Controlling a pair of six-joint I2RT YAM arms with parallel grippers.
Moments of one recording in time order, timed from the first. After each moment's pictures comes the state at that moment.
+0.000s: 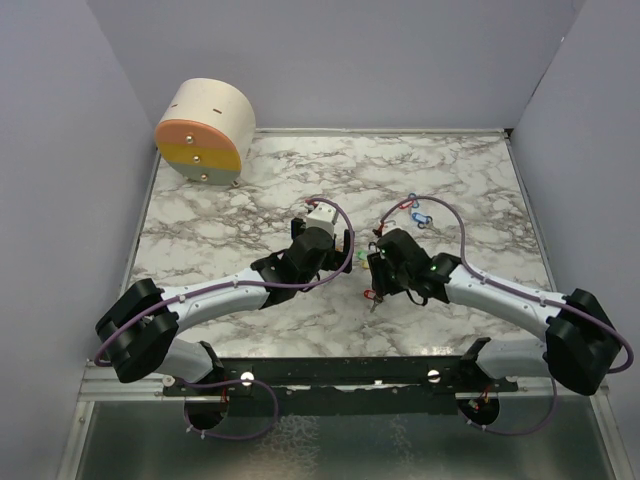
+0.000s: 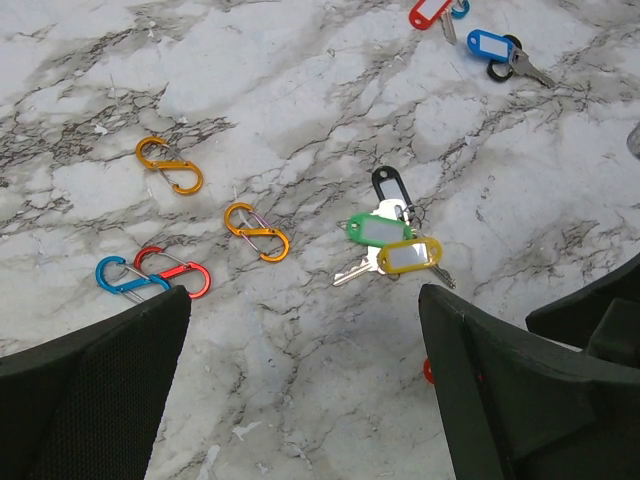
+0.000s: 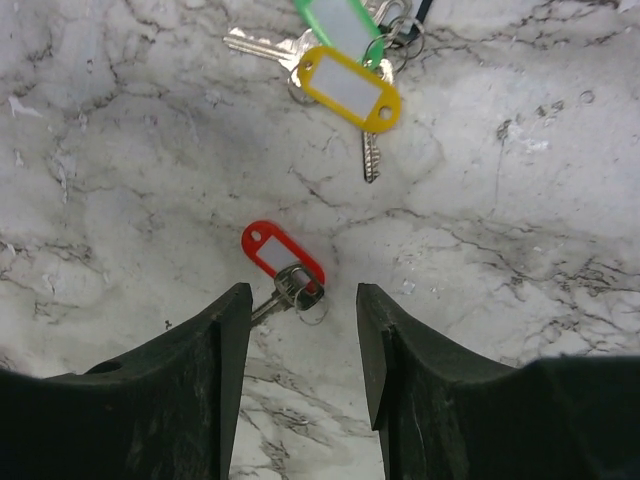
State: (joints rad) left arm -0.94 1.38 0.78 0.11 -0.41 -0.44; right arm 0.77 1.27 0.73 -0.41 0.17 0.38
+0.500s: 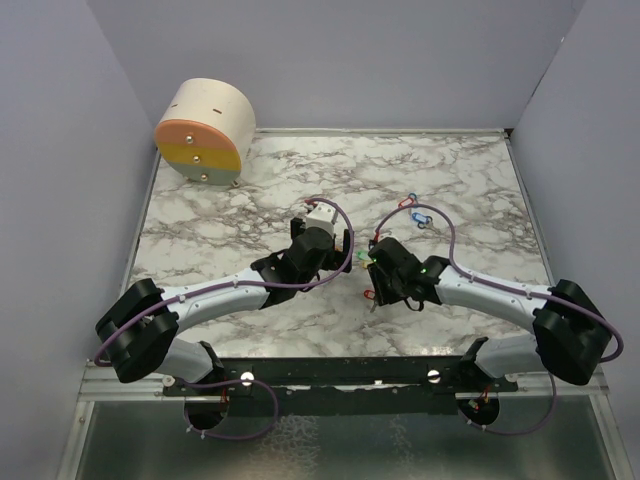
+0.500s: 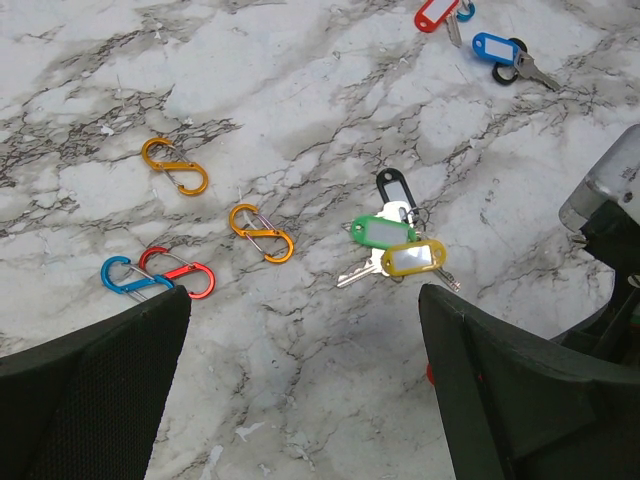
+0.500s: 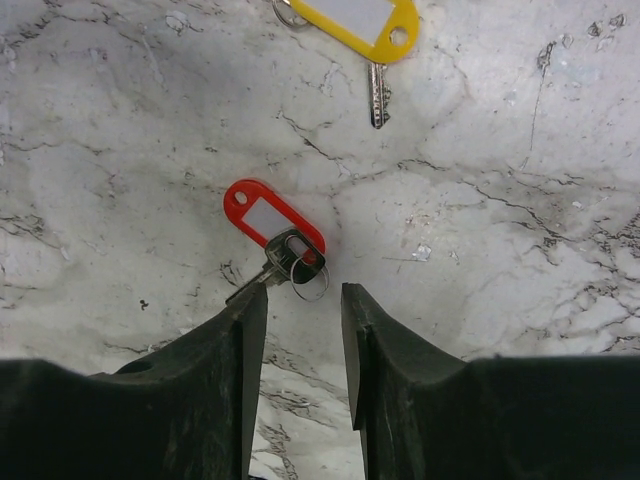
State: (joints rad) left arm -0.94 1.38 0.78 0.11 -0.42 -0.44; right arm 0.83 1.32 0.72 -0.46 0.19 0.44
